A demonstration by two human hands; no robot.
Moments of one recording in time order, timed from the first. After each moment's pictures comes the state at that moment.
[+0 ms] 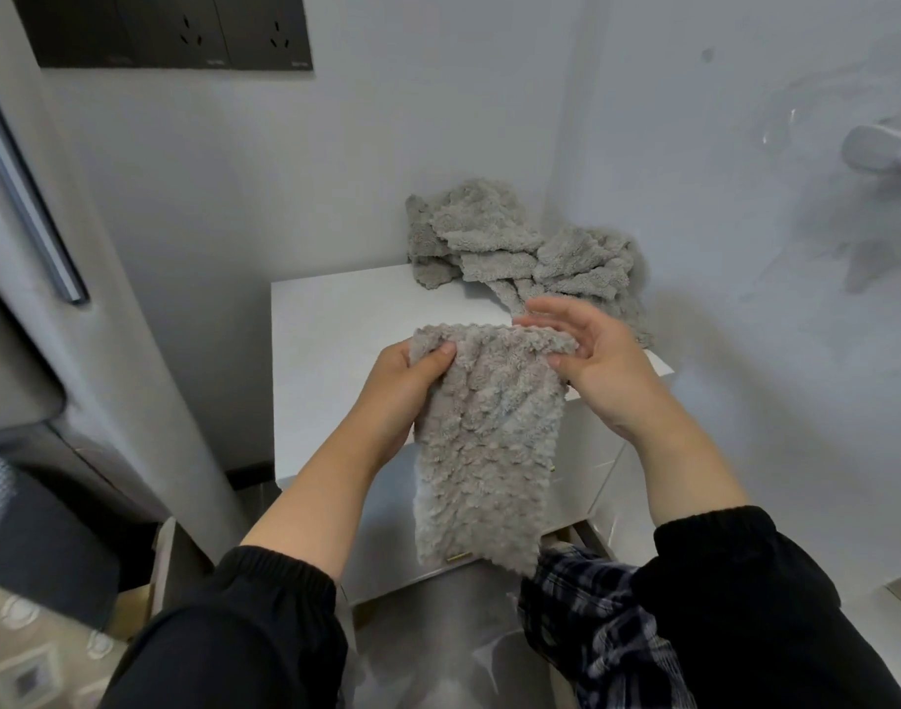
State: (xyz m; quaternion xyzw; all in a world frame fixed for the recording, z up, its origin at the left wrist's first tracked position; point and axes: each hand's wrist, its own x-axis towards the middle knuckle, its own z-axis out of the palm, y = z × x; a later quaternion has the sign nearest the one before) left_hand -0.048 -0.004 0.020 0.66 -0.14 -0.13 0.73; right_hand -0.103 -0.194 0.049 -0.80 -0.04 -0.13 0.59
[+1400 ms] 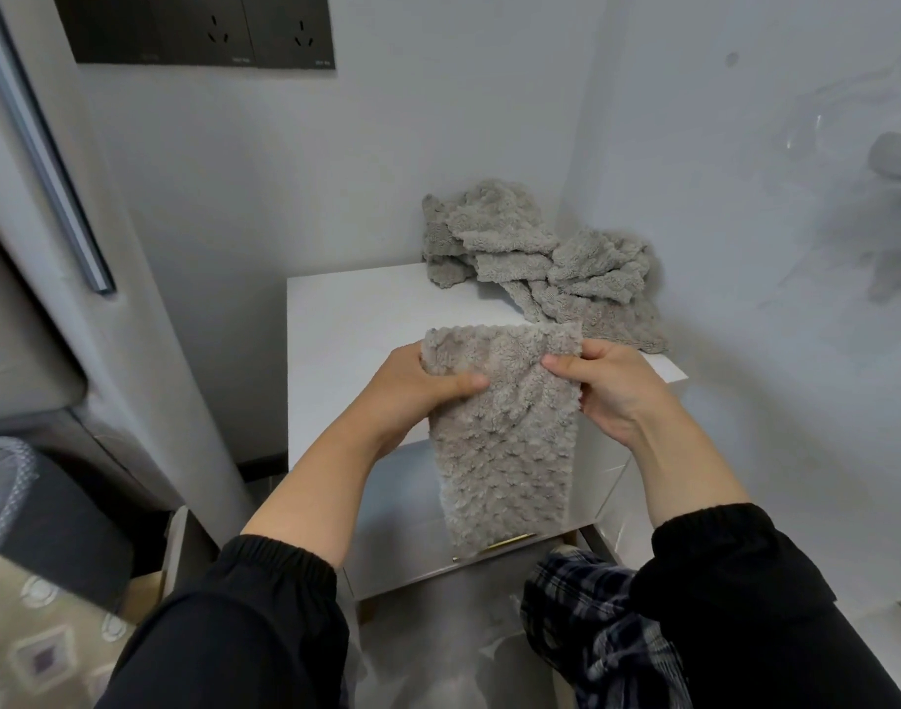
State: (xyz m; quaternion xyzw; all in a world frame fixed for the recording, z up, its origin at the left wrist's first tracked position) left_hand -0.049 0.006 0.028 0.68 -0.14 -0.19 0.70; right_hand -0.083 -0.202 0.026 -0.63 0.10 -0.04 0.77
